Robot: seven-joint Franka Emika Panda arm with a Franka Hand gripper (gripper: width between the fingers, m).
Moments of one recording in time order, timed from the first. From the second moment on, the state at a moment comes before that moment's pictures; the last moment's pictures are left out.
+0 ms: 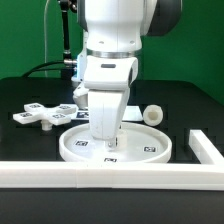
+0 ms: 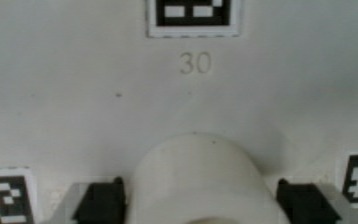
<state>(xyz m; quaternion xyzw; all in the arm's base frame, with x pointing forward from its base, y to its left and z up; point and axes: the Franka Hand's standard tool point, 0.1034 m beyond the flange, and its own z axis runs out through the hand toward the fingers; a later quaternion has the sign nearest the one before) 0.544 -0.008 0.014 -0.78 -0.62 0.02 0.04</state>
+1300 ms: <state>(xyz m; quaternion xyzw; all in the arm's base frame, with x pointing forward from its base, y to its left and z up) 0.566 0.033 0.014 -0.78 -0.62 0.01 0.04</state>
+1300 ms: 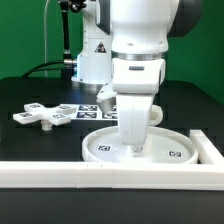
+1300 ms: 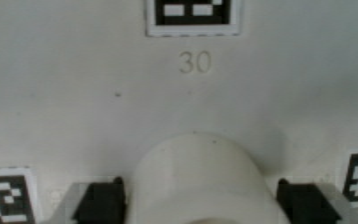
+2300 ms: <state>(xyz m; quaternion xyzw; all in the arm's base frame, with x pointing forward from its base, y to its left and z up) 0.538 0.018 0.056 -0.82 -0.57 0.00 0.02</state>
